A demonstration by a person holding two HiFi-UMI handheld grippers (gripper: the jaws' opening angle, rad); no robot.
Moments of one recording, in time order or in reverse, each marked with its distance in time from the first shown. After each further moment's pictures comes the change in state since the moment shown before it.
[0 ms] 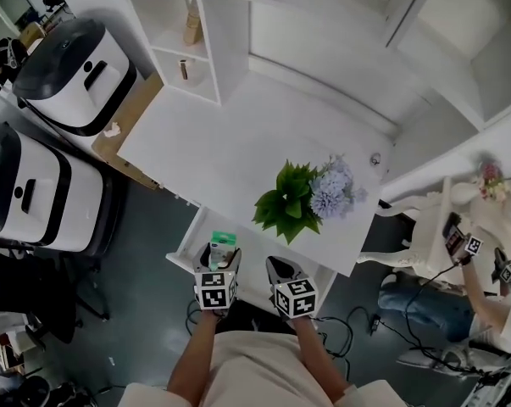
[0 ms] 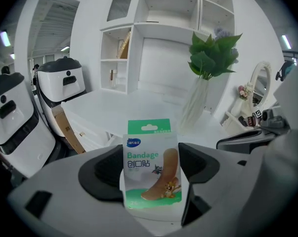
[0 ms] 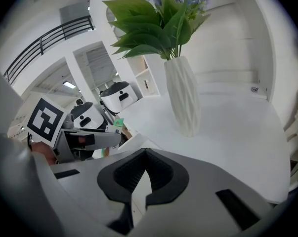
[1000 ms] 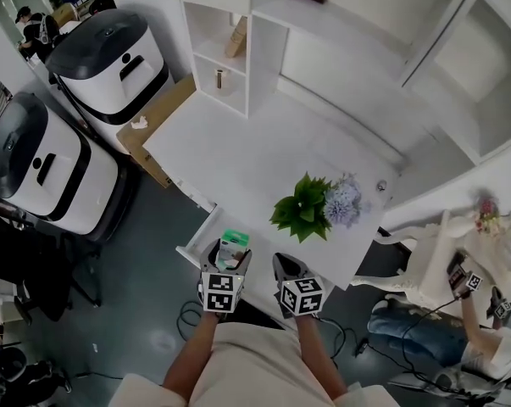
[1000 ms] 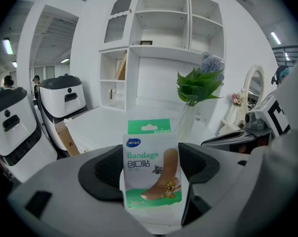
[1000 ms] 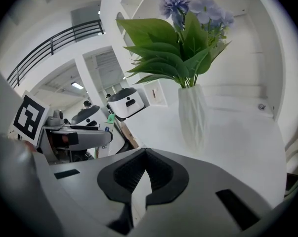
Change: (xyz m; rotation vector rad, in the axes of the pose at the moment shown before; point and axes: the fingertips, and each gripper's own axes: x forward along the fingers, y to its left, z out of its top) left arm -0.060 -0.013 0.054 0.052 -0.138 0.010; right arm -0.022 0.024 0.051 -0.076 -0.062 0.045
